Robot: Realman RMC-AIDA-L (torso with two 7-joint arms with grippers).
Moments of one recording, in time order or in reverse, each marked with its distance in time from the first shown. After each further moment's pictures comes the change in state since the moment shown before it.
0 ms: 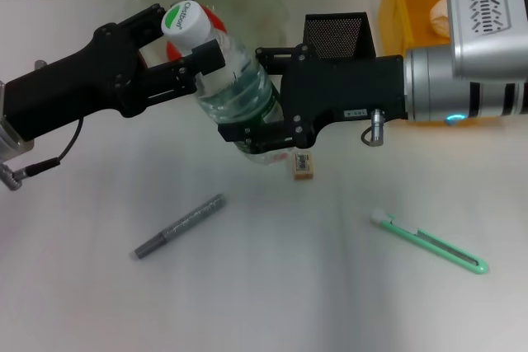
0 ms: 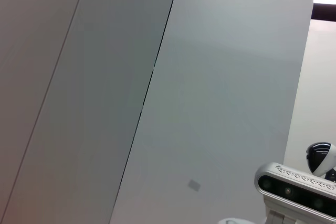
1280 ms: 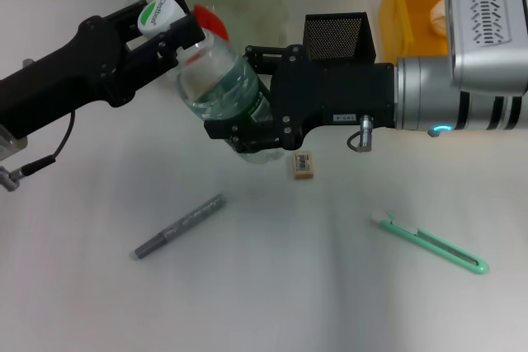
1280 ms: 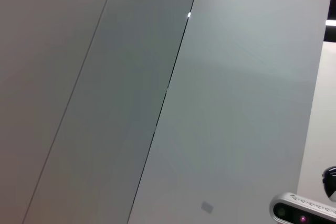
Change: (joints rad) left arm 0.007 0.001 -0.014 -0.054 -0.055 0.000 0.034; right arm 0.012 0.003 -0.039 0.110 0.140 0.007 -0.102
